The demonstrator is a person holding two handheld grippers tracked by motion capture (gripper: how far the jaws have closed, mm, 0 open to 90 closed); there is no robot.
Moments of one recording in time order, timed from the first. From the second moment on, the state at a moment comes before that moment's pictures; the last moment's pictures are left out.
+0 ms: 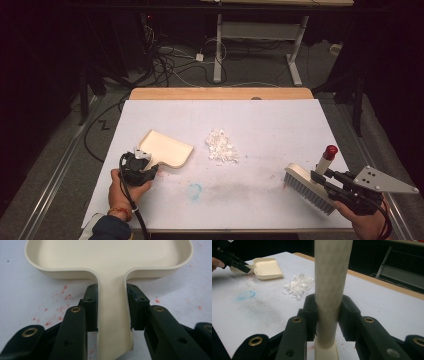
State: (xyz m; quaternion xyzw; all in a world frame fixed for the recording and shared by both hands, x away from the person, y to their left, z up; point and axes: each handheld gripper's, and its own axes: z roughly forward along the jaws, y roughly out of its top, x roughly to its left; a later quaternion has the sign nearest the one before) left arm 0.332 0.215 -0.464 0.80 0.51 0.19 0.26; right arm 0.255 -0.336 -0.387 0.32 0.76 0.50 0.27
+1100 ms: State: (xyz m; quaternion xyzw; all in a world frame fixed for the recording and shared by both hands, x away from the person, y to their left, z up) left arm 0.281 0.205 -0.453 0.86 0.42 0.15 0.25; right arm 0.304 -0.299 -0.374 0.30 0.75 0.53 0.28
